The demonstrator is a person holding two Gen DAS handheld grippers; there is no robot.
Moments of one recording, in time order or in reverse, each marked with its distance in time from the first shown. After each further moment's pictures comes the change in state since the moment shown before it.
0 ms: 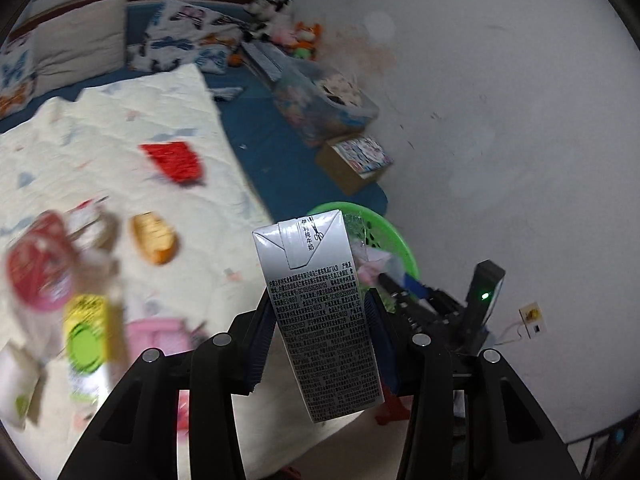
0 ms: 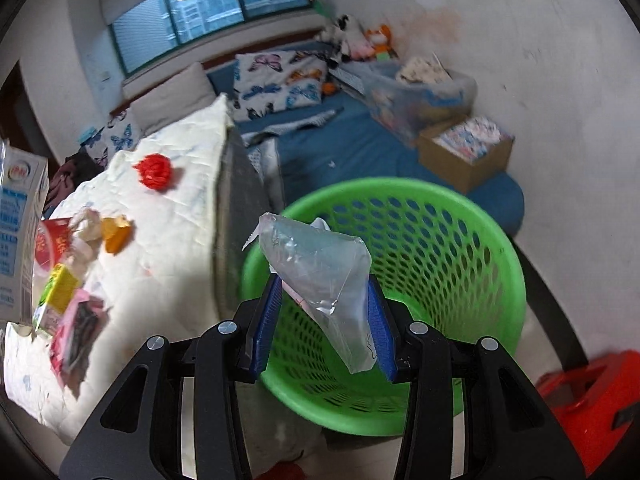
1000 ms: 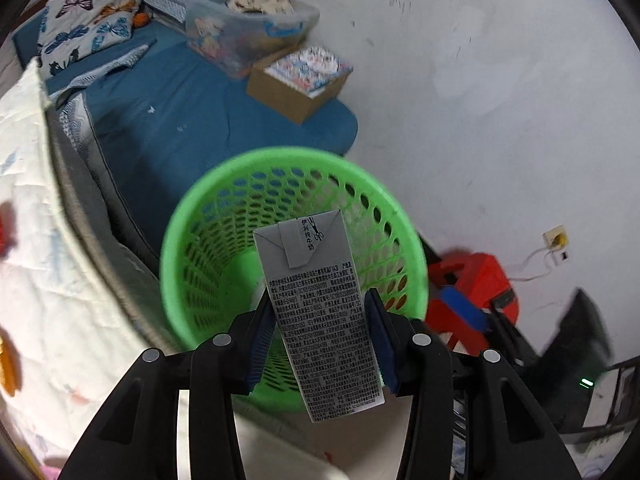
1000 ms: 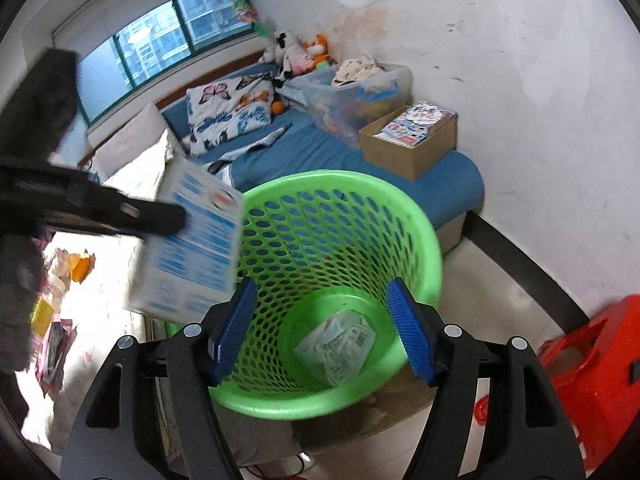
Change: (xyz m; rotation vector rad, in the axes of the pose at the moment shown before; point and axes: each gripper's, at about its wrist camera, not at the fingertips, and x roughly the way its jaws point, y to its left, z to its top) left arm 0.233 -0.080 0.033 0.240 0.303 -0.010; right arm -0.026 -0.079 -0.033 0.173 -0.081 -0.065
